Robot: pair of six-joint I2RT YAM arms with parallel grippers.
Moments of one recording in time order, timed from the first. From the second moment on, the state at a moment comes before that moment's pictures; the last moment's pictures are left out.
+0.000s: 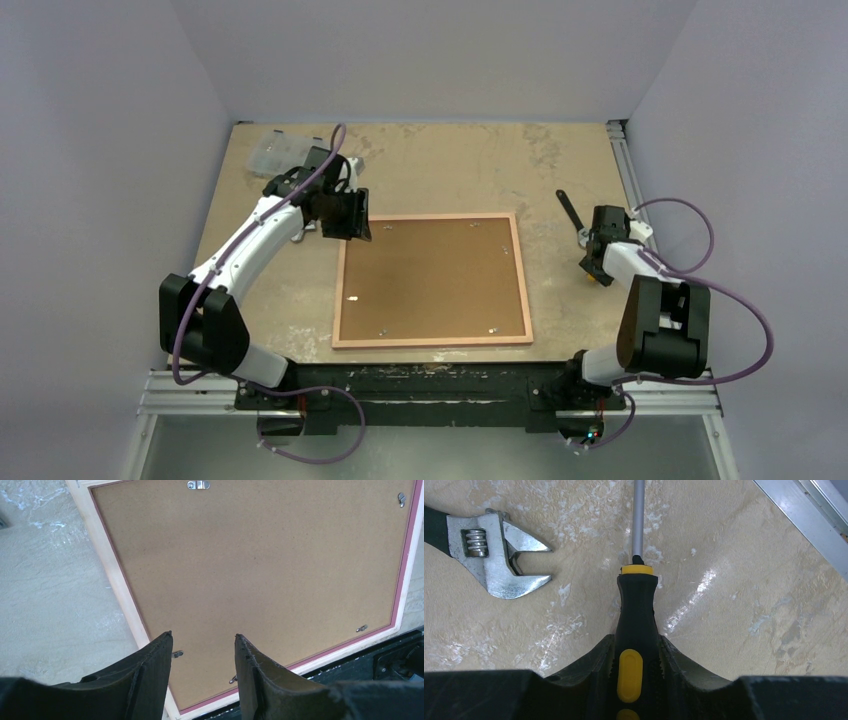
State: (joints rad) left arm -0.34 1.48 1.26 -0.83 0.18 -0.28; right arm -0.17 1.44 0.70 -0.37 0.43 0.59
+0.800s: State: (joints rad) left arm -0.34 1.49 1.26 -0.83 0.18 -0.28; right arm -0.17 1.41 0.68 -0.35 0.40 0.56
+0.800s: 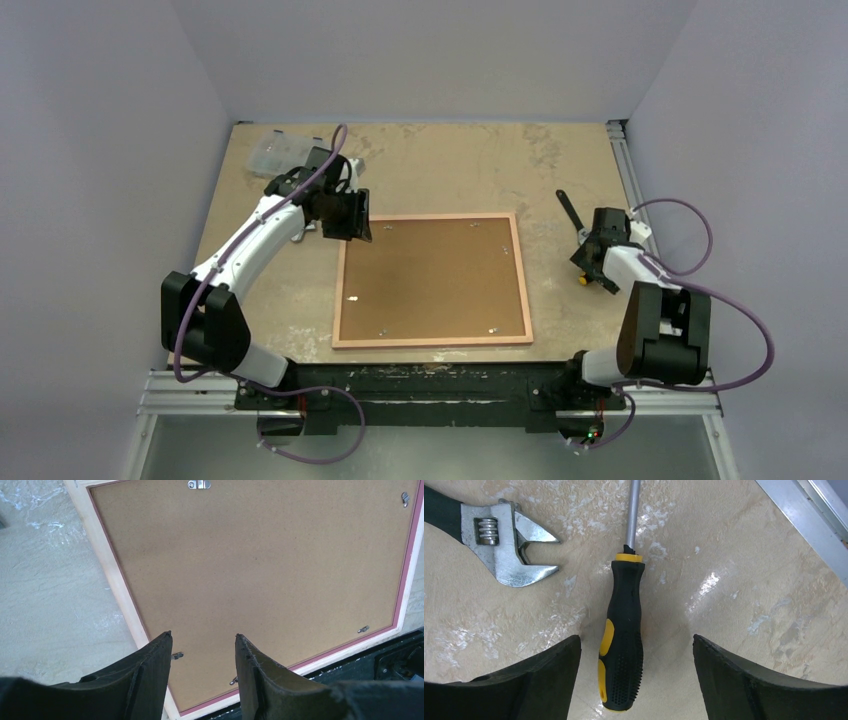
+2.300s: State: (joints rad) left arm -0.33 1.50 1.24 -0.79 0.18 -0.28; right arm 1.24 1.39 0.83 -0.46 0.04 -0.14
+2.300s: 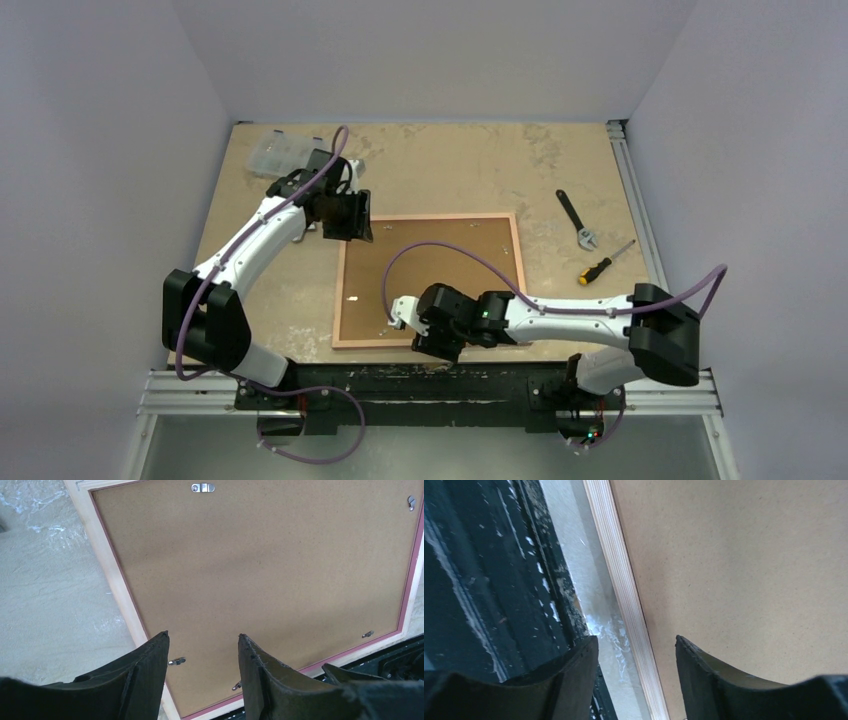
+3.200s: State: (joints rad) left arm -0.33 1.42 1.18 -0.76 0.18 -0.31; right arm 1.31 1.51 0.82 -0.44 0.18 -0.16
